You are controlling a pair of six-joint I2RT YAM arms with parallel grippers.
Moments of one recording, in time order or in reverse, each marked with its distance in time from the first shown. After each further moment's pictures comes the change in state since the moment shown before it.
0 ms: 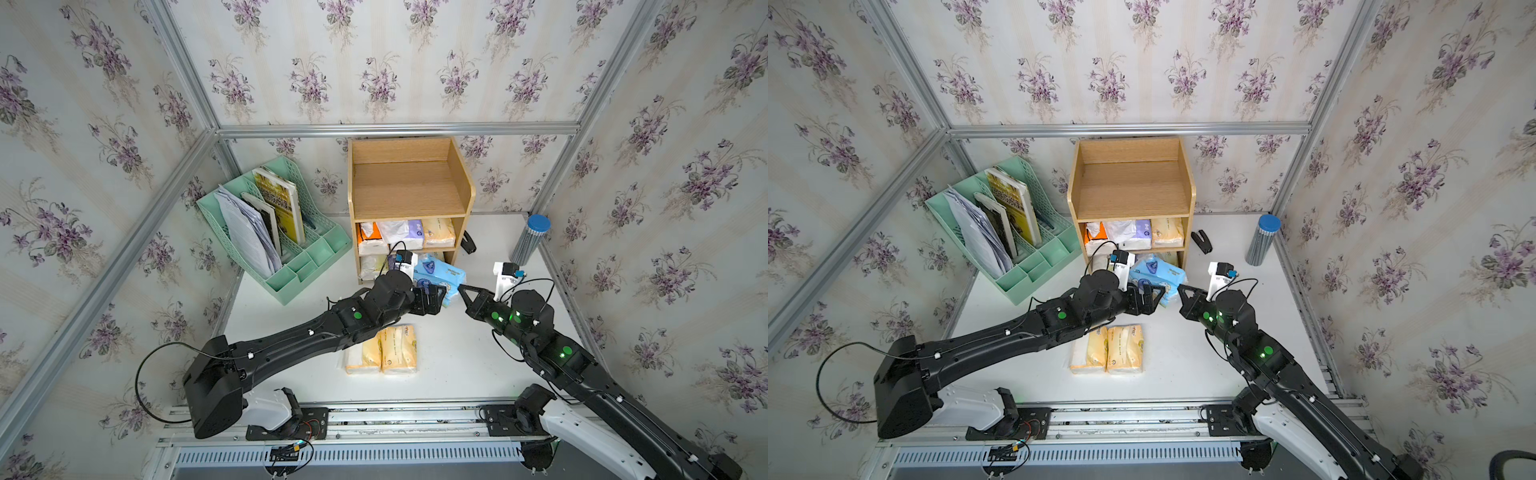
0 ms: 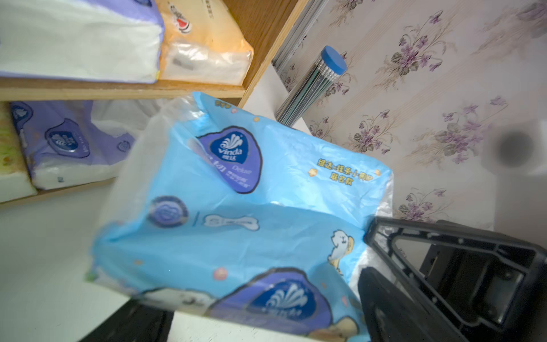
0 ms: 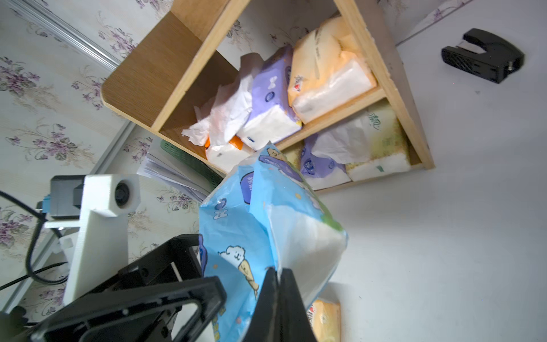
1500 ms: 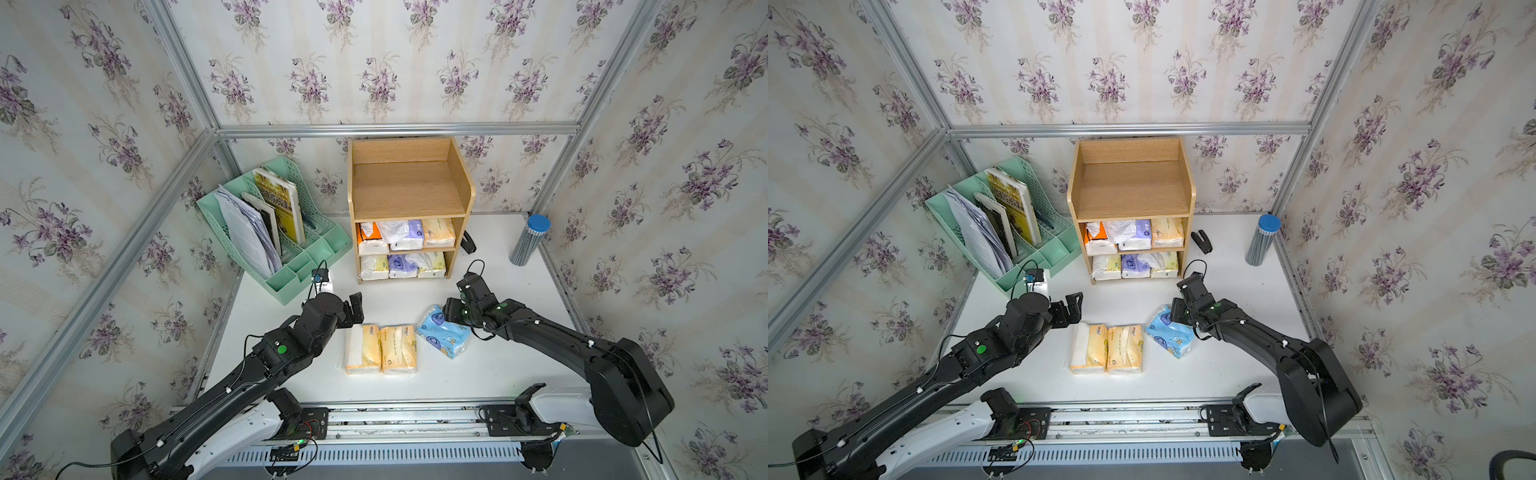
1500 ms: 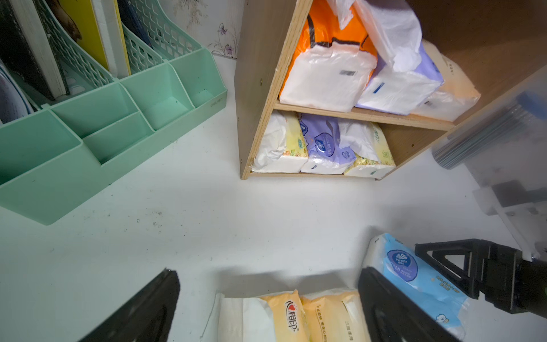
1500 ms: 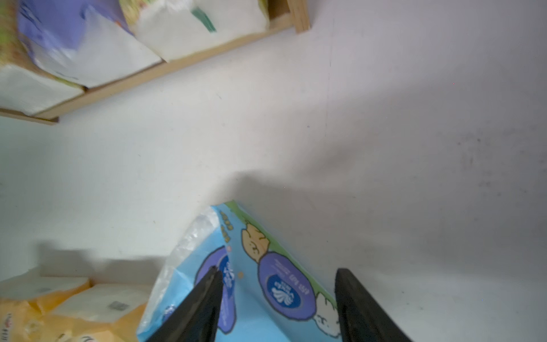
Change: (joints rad) left arm 0.243 -0.564 -0.307 -0.414 -0.282 0.085; right arm -0.093 0.667 0.048 -0.094 -0.014 -0.173
